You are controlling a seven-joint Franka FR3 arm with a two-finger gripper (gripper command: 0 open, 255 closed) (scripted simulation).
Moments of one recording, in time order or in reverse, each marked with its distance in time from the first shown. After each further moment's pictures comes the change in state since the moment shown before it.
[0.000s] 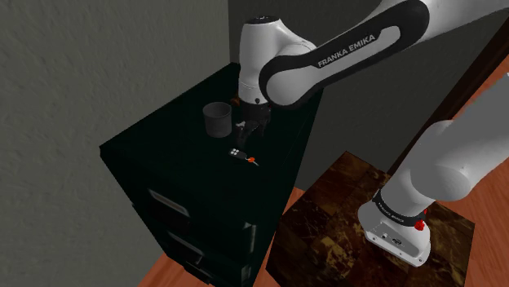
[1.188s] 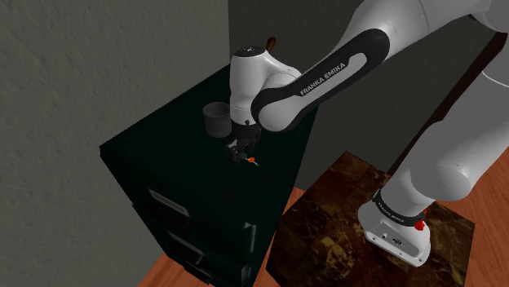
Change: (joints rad) arm 0.004 0.160 0.035 0.000 -0.084 0.148 0.087
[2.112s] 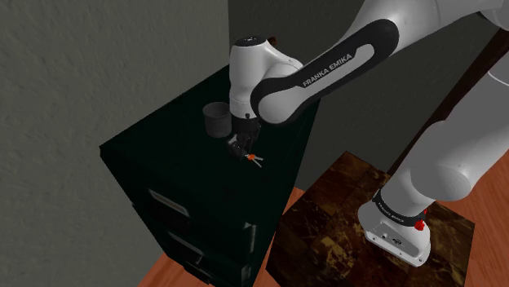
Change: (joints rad) arm 0.002 -0.038 -0.002 0.020 0.022 -0.054 -0.016
